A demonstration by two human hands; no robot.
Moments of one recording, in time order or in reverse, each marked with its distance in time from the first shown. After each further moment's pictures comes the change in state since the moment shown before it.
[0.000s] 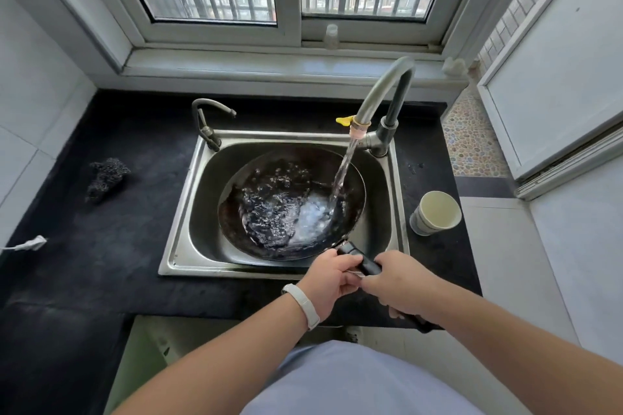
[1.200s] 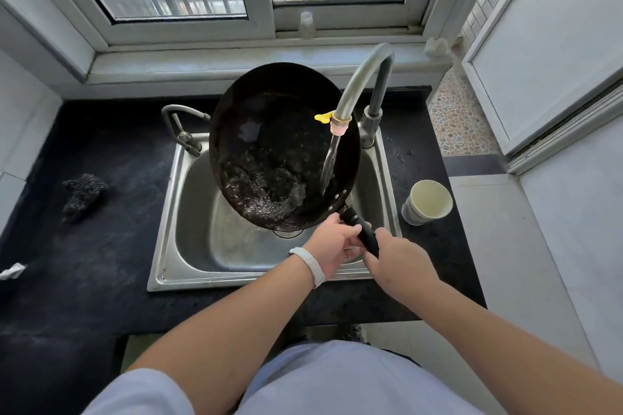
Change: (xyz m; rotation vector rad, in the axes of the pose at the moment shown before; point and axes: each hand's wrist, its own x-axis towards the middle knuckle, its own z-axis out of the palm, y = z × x) left_hand 0.044 0.037 0.019 0.116 -0.057 0.017; right_hand 0.042 0.029 0.009 -0.342 0.426 -0.165
